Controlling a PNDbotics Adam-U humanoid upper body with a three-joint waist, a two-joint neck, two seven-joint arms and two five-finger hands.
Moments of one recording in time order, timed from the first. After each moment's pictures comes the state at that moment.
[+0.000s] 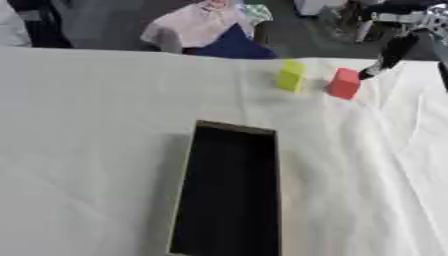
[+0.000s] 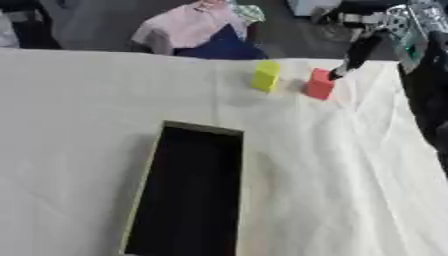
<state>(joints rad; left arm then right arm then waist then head) -0.20 0.77 0.16 -1.99 0.04 -0.25 0.69 -1.12 -0.74 -0.03 -0.78 1.04 -0.38 0.60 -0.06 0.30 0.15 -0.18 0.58</state>
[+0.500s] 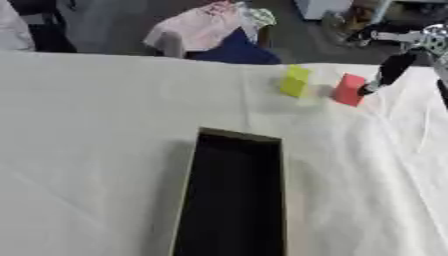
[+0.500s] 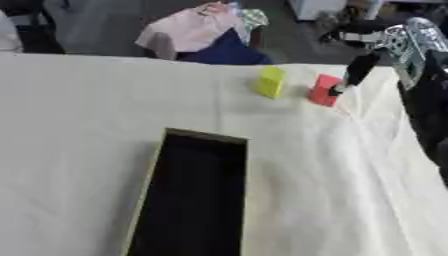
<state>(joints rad) -0.20 0.77 0.17 -1.99 0.03 -0.25 0.69 -1.13 -0.73 -0.04 -0.75 1.05 -0.37 0.59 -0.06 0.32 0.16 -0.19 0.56</state>
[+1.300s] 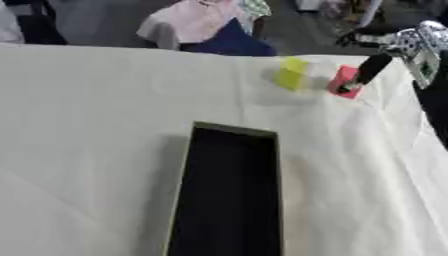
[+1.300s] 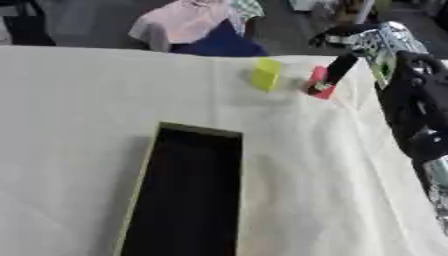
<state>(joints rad) -0.19 0.77 0.17 -1.99 0.02 -0.25 0.69 -1.15 -0.69 -0.07 -0.67 1.14 -0.25 0.57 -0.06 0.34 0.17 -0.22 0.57</state>
